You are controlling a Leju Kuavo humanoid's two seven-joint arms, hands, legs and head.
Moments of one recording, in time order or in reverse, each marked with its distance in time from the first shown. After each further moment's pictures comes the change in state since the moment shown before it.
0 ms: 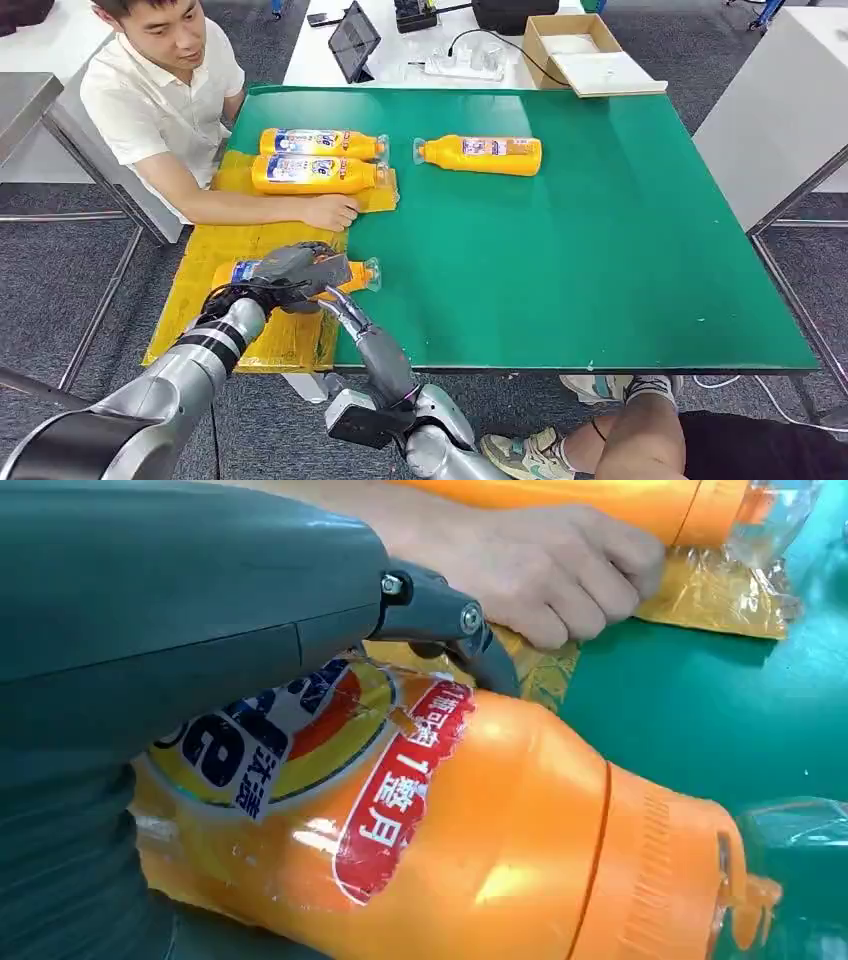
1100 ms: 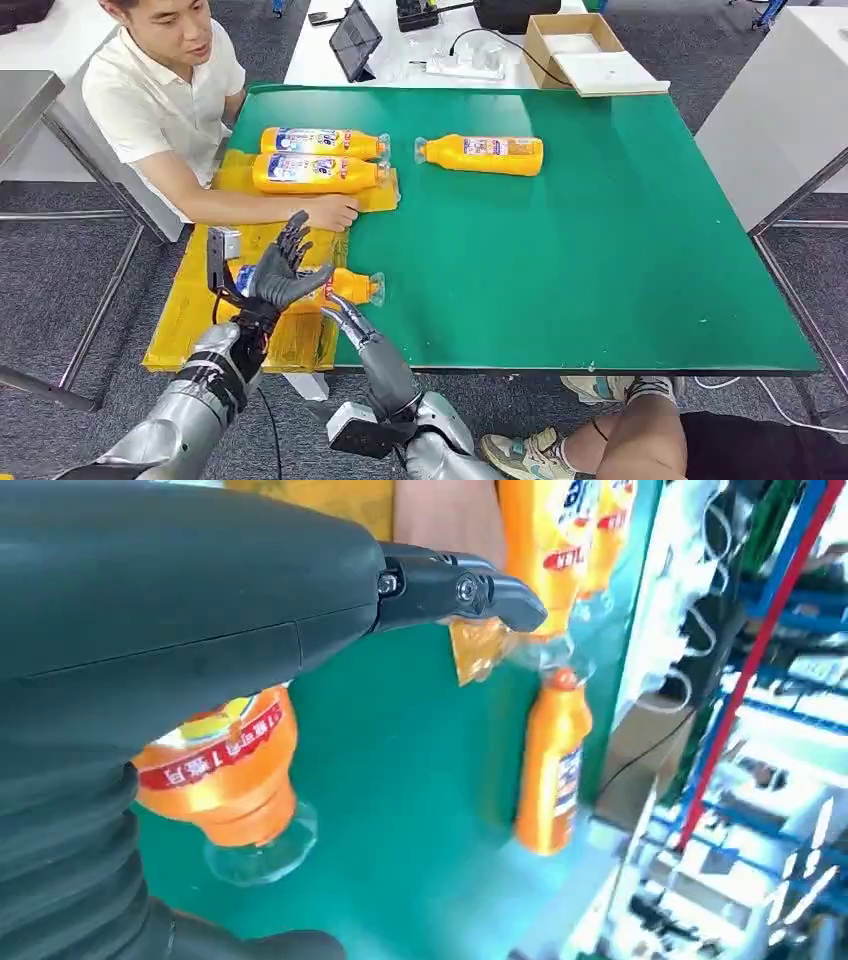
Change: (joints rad) left arm 0.190 -0.044 0.156 -0.216 1.182 -0.313 -0.186; right arm -0.018 -0.001 0.044 0.095 -0.049 -0.099 -0.071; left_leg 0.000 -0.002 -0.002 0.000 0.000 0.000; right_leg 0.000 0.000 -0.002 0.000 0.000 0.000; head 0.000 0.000
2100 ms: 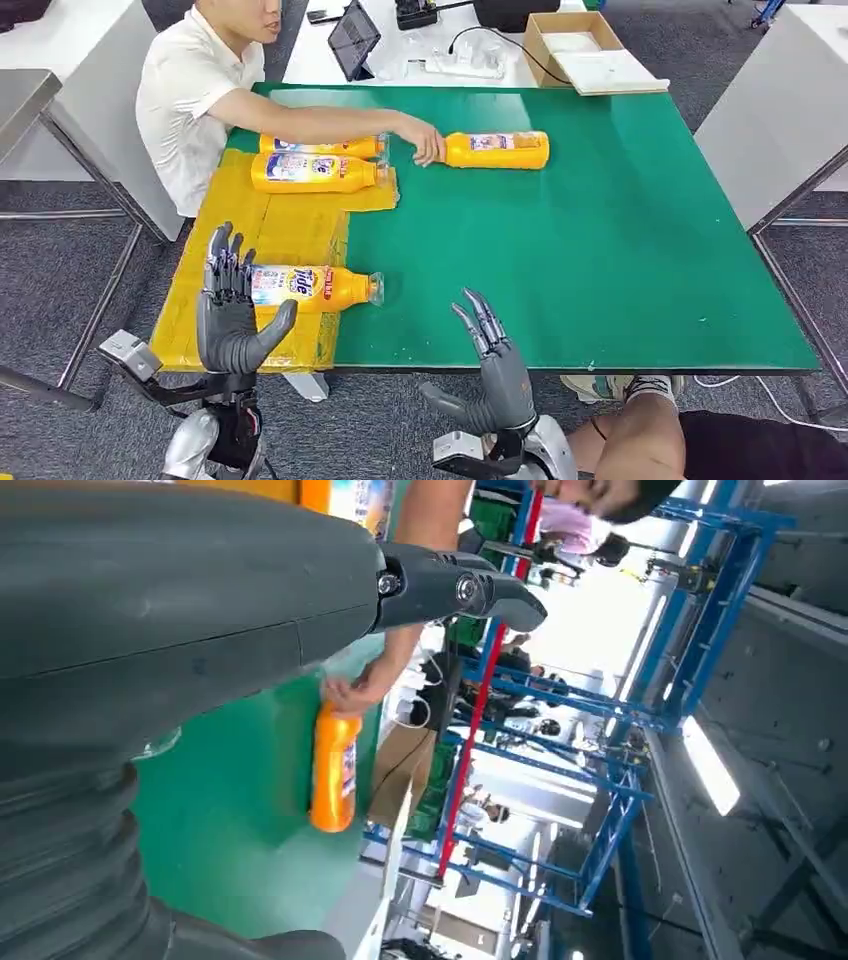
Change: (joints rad) left arm 0.563 -0.017 -0.209 -0.980 0.109 0.297 -0.135; right arm 0.286 -0.277 -0.245 -0.520 0.223 -0.164 0.048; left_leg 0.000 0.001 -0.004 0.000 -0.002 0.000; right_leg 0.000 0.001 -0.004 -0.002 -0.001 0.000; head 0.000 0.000
